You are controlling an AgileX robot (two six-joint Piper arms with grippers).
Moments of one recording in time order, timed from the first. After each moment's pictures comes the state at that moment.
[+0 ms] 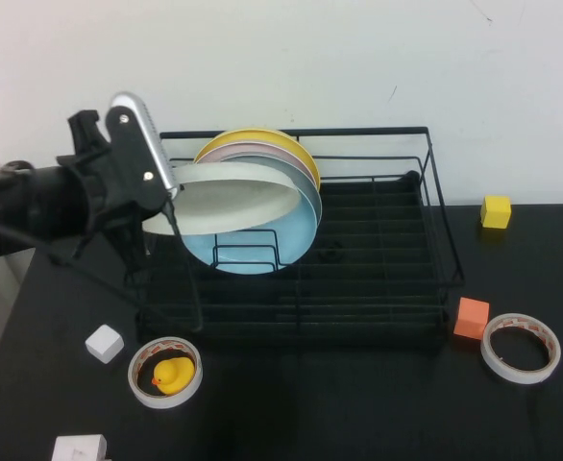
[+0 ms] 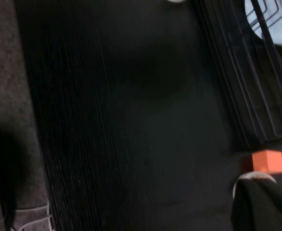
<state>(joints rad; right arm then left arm) 0.47 0.53 -0.71 0.27 1.11 -0.97 -0.16 1.58 -1.02 -1.56 0.37 2.59</state>
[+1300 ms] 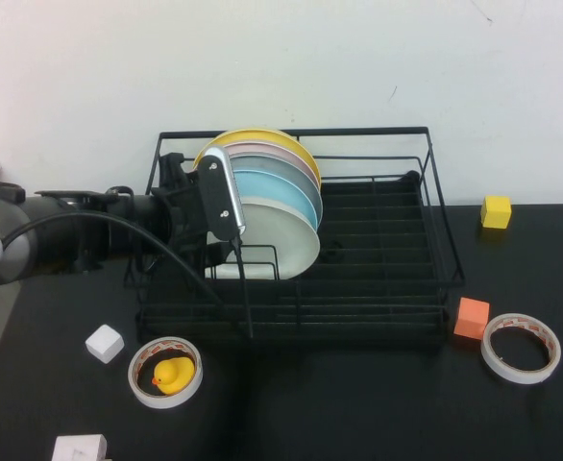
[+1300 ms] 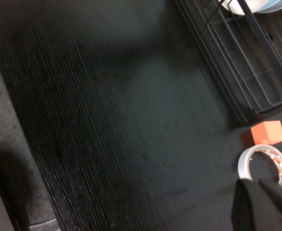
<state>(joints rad) 0.47 0.50 -0.66 0.21 1.06 -0.78 -0.25 1.92 -1.18 -1.70 0.33 2.81</state>
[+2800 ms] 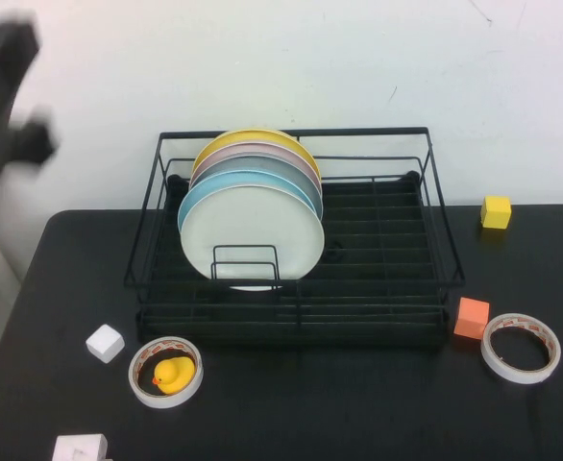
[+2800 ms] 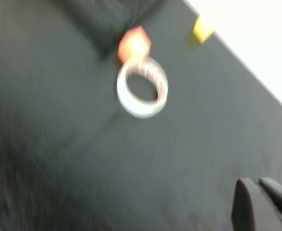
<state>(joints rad) 0.47 0.35 -0.66 -0.27 1.11 -0.30 -0.26 0.90 -0.86 -1.71 0.13 1.66</state>
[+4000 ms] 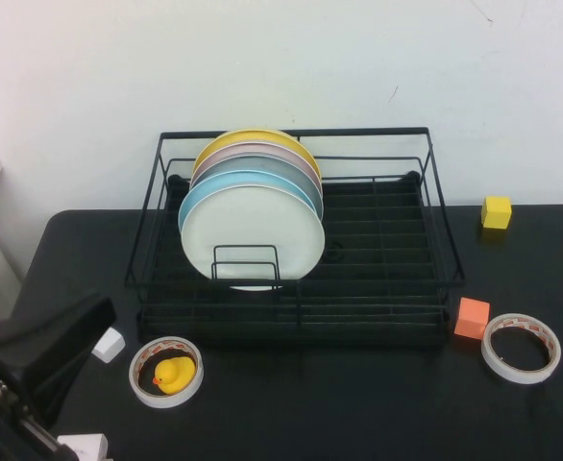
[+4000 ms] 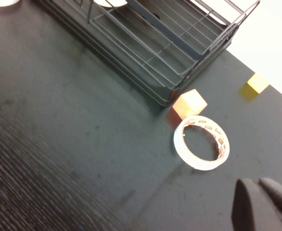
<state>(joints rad) 0.47 0.27 -0.36 -0.11 0.76 -0.30 -0.27 0.55 -0.39 -1.70 0.40 1.56</state>
